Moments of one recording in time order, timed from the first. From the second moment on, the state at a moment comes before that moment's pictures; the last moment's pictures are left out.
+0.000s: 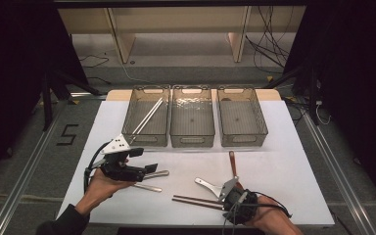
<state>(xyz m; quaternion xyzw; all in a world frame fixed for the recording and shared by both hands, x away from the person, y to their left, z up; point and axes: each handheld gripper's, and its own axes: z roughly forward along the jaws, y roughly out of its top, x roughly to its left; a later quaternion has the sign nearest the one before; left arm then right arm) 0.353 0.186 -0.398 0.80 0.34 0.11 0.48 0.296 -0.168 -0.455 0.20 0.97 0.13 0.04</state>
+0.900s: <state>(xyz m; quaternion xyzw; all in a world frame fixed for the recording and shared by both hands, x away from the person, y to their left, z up) 0.350 0.179 -0.400 0.82 0.32 0.11 0.46 0.297 -0.154 -0.454 0.14 0.99 0.07 0.03</state>
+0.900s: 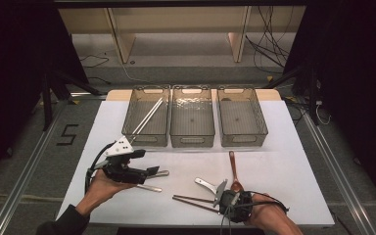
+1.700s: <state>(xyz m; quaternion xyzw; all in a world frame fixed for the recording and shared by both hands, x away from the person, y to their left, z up) 0.333 0.080 -0.421 0.95 0.10 0.06 0.29 0.294 -0.143 -0.428 0.10 0.98 0.12 0.07</state>
